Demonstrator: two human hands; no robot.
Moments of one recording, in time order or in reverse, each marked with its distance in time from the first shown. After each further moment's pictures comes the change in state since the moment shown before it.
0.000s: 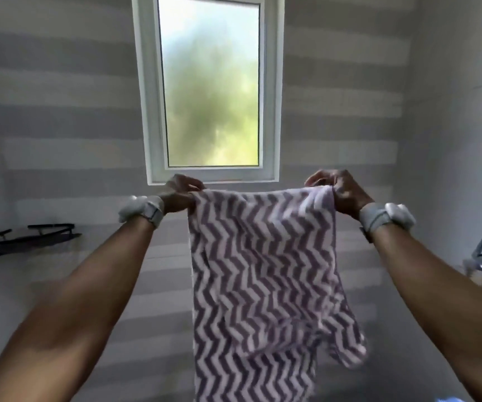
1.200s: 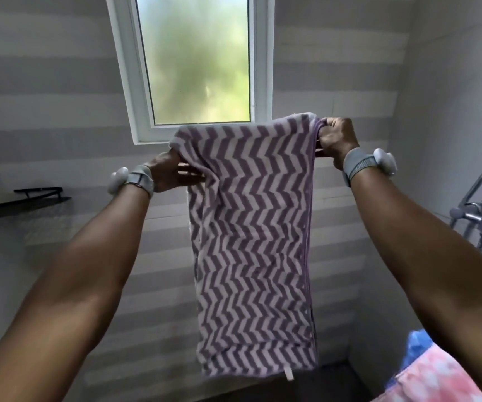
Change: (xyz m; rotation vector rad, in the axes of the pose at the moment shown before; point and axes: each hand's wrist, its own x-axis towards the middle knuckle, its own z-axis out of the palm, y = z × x) left_hand -0.009 -0.019 0.033 -0.769 -0.213 -0.479; right_hand 0.019 0.017 0.020 0.437 0.276 0.475
